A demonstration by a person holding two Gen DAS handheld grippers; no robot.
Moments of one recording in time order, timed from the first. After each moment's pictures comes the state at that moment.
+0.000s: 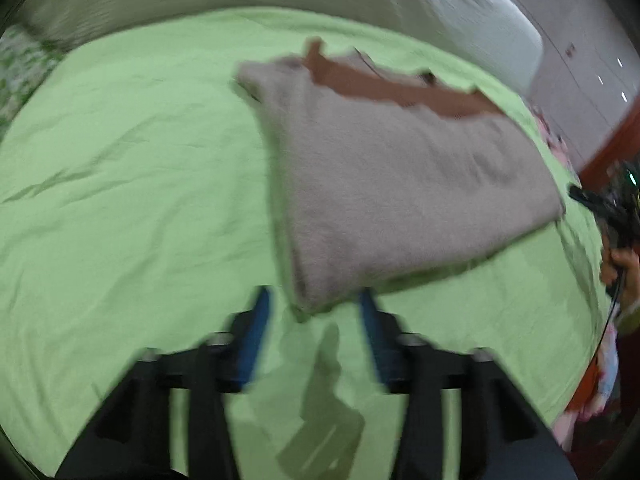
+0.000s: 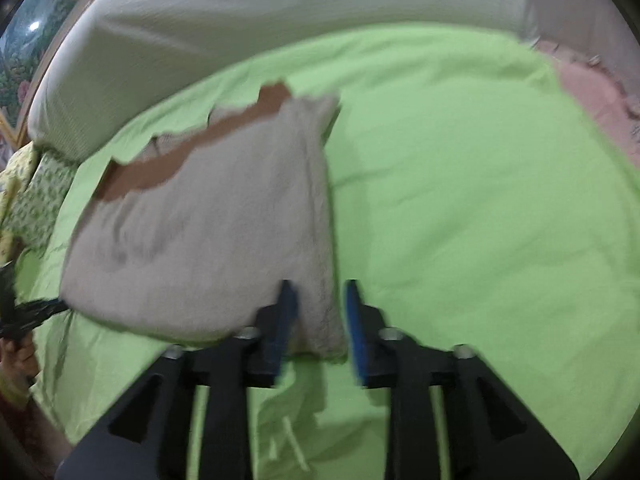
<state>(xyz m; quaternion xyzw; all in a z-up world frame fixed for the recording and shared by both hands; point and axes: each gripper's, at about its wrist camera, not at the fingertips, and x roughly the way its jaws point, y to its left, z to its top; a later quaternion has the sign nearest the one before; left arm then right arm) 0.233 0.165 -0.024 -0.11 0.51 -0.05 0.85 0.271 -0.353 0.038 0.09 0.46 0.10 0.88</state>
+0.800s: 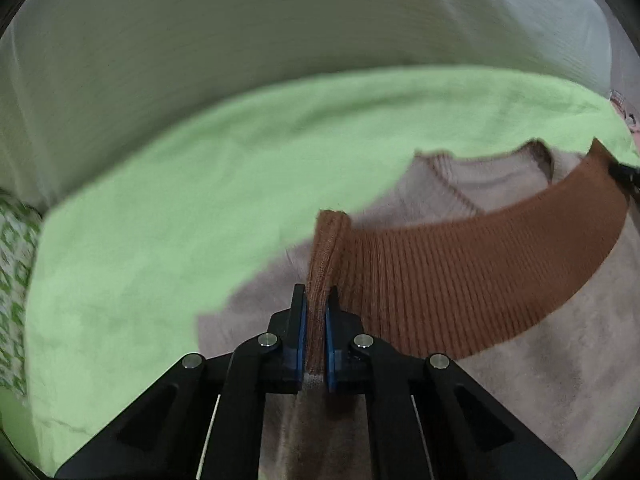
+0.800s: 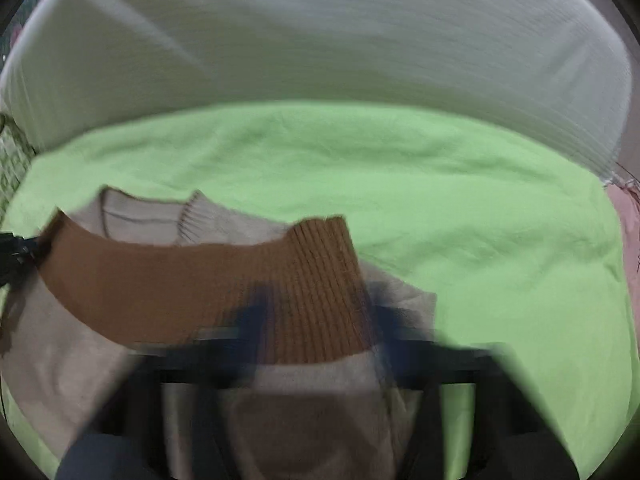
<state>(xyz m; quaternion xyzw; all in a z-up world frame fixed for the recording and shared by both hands) 0.478 0.120 -0.021 0.05 0.48 0.05 0.88 0.472 -0.244 0.014 -0.03 0.46 0.12 0.88</state>
